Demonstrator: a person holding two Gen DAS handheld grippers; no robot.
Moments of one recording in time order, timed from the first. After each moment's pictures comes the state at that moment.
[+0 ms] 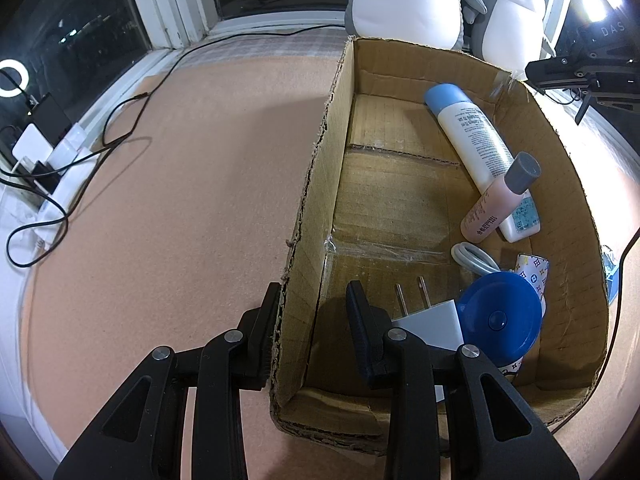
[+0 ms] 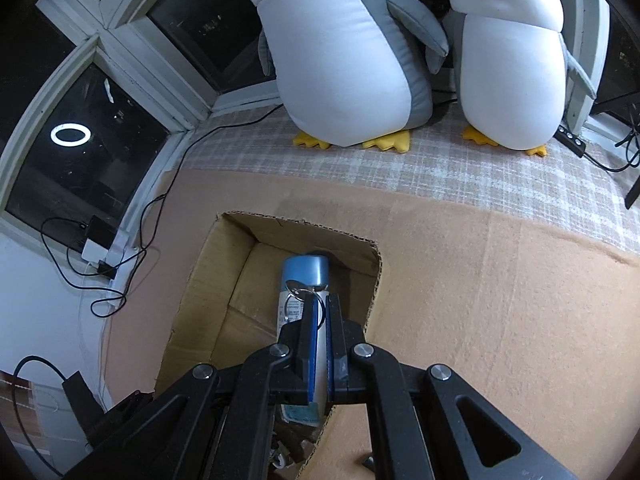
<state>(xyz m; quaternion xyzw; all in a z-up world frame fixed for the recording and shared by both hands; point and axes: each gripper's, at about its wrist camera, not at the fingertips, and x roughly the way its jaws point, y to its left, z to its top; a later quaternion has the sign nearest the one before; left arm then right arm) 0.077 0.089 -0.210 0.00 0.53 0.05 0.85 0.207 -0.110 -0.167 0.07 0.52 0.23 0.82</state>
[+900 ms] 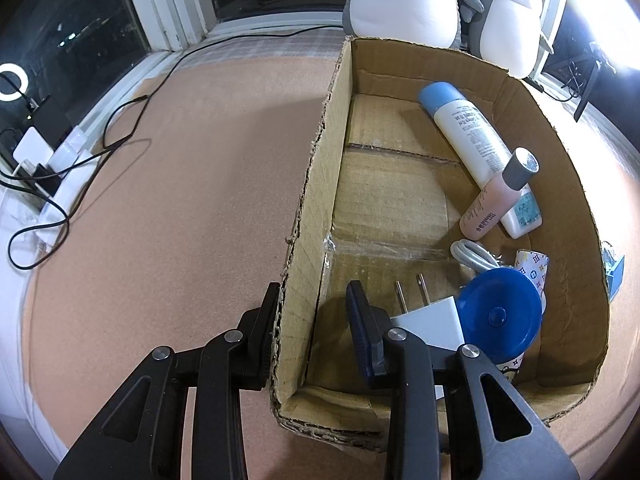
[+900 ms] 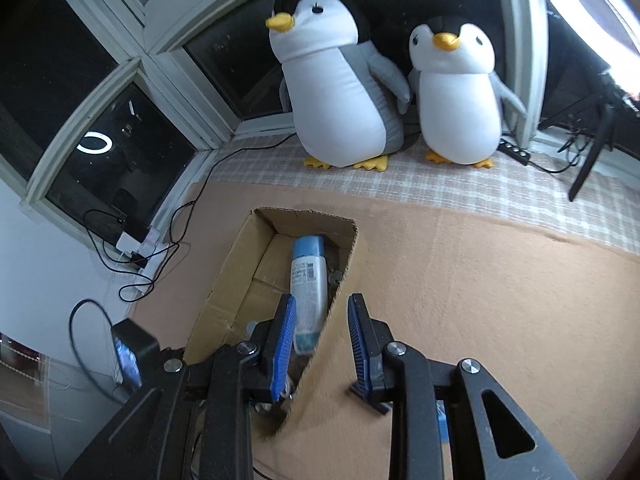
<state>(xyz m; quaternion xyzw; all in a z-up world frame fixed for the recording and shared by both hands) 0.074 0.091 -0.210 0.00 0.52 0.05 0.85 0.106 -0.172 -0.091 0.07 0.47 0.22 0.85</state>
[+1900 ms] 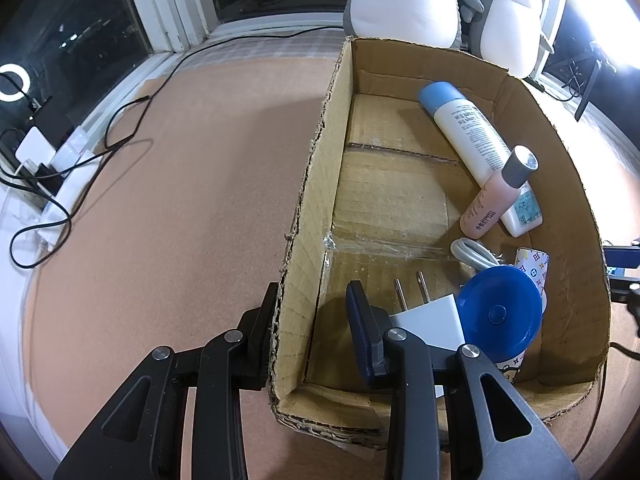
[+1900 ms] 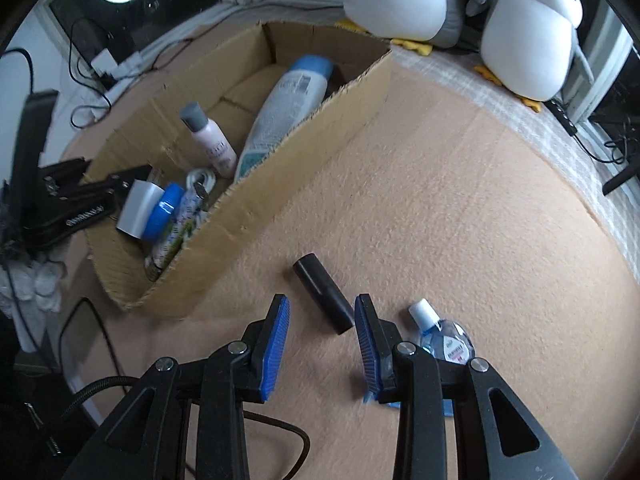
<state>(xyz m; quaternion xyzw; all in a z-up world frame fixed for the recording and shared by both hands) 0.072 0.091 -0.210 0.00 0.52 0.05 0.85 0.081 -0.132 -0.235 -0.16 0.53 0.26 0.79</state>
